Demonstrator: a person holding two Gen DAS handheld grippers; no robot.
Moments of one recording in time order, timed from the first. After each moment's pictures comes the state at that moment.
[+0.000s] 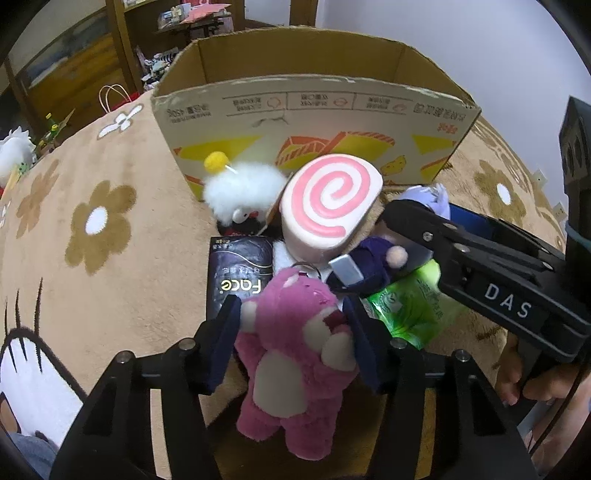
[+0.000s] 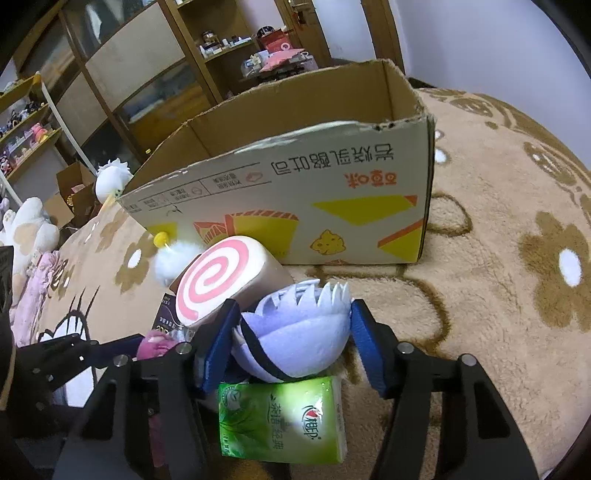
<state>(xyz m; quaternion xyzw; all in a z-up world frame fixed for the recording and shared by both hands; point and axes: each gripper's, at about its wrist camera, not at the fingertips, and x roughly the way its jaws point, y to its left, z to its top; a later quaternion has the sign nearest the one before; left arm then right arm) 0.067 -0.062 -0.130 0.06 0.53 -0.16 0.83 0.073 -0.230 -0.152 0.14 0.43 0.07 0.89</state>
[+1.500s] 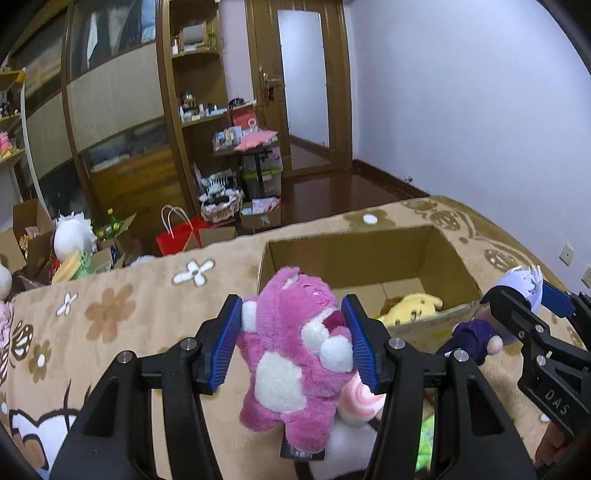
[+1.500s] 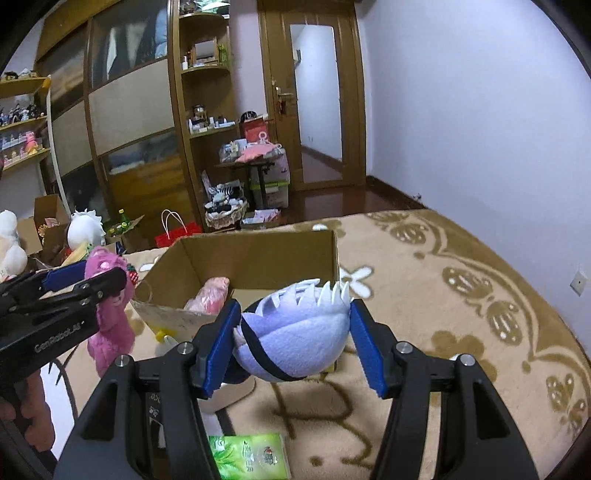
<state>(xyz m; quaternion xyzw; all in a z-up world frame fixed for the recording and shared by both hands) 0.087 -0.055 -0.006 0.07 0.29 -0.09 0.95 0.036 -0.240 -0.034 0.05 0.27 -0.03 0.96</state>
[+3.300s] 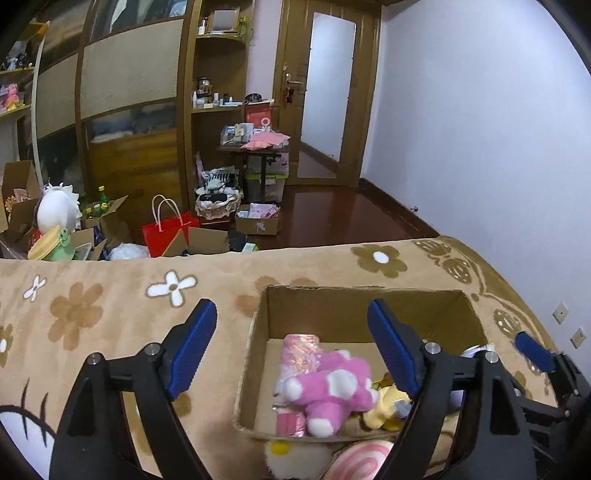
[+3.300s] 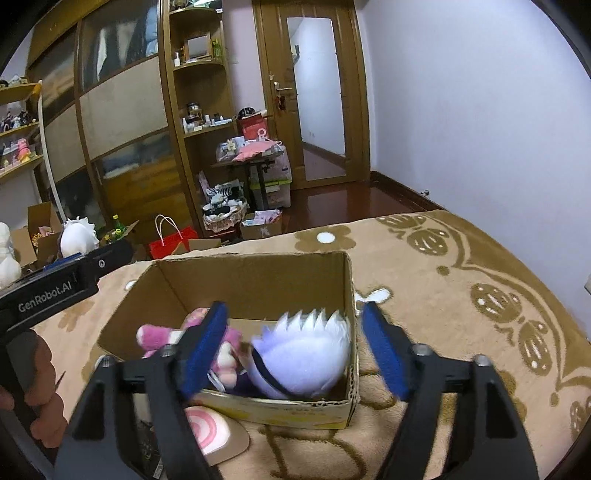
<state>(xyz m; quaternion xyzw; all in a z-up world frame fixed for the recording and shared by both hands) 0.170 -0.045 -0.017 -0.02 0.30 -0.08 0.95 0.109 -0.251 -0.053 0.07 0.28 -0.02 0.96</state>
